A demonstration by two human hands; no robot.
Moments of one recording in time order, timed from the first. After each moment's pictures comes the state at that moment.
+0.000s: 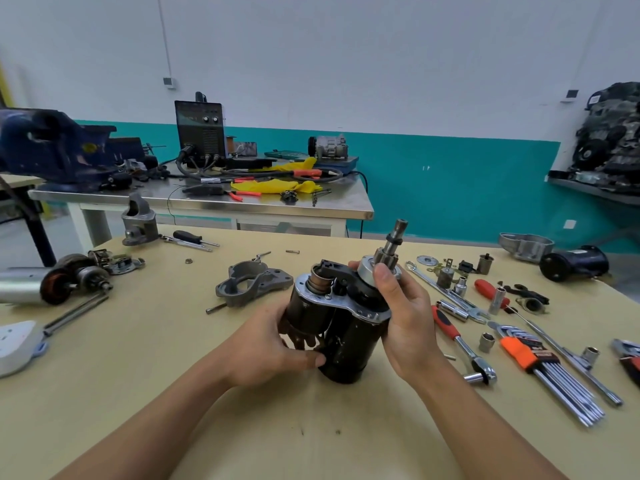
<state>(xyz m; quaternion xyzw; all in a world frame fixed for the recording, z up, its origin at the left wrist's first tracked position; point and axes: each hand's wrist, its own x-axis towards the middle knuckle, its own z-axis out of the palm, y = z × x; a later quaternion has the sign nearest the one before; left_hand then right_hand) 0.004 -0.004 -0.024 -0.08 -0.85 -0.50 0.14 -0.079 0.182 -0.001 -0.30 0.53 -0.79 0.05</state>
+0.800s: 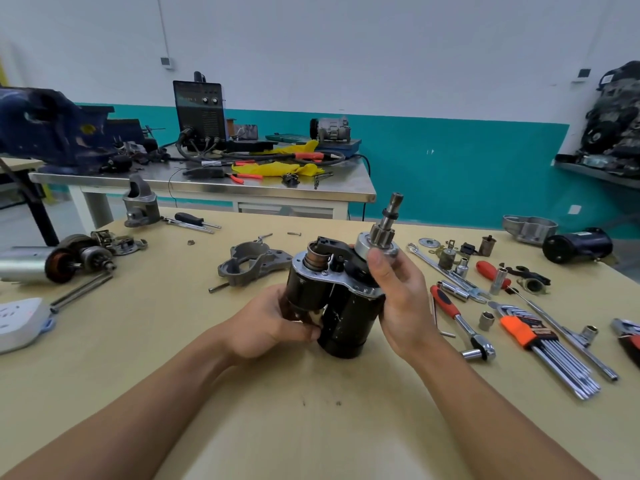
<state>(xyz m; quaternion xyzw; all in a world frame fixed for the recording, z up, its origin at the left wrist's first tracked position) -0.002 -0.007 -0.036 -0.08 -0.78 -0.62 0.06 -0.083 0.181 -0.012 -0.32 0.56 -0.76 0.07</state>
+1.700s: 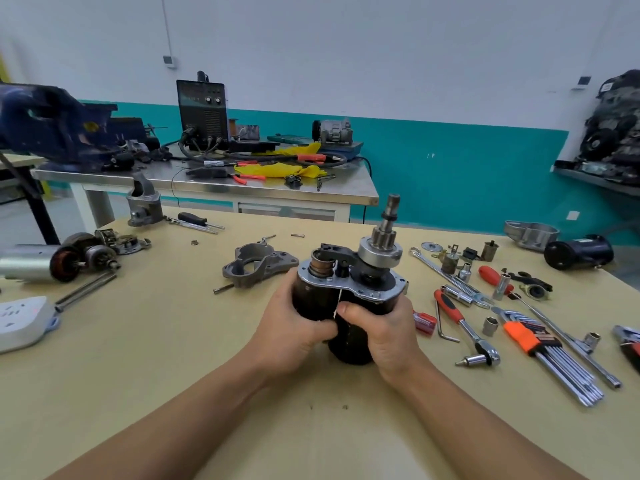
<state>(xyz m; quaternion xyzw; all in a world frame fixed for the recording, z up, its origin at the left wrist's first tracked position) 0.000 0.027 -0.043 0.00 -0.70 -0.68 0.23 -0.071 0.170 -0.040 -0.33 0.56 -0.76 0.03</state>
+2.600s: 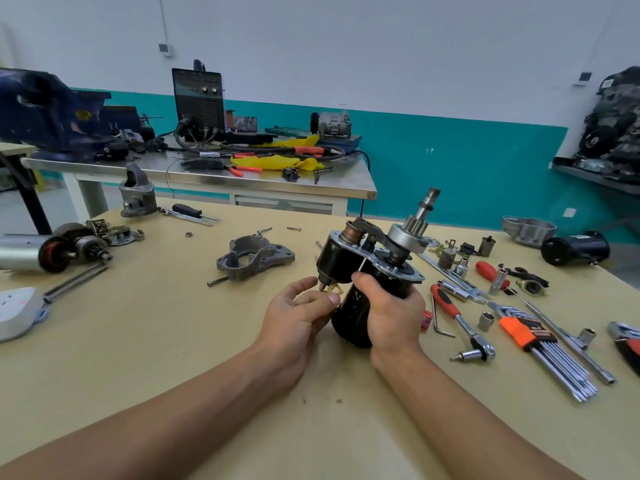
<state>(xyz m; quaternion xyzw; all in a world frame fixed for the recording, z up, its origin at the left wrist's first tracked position) -0.009 0.054 -0.041 0.12 -0.45 -0.87 0.18 -0.079 0.157 -0.040 -0.06 0.58 -0.81 -0.02</state>
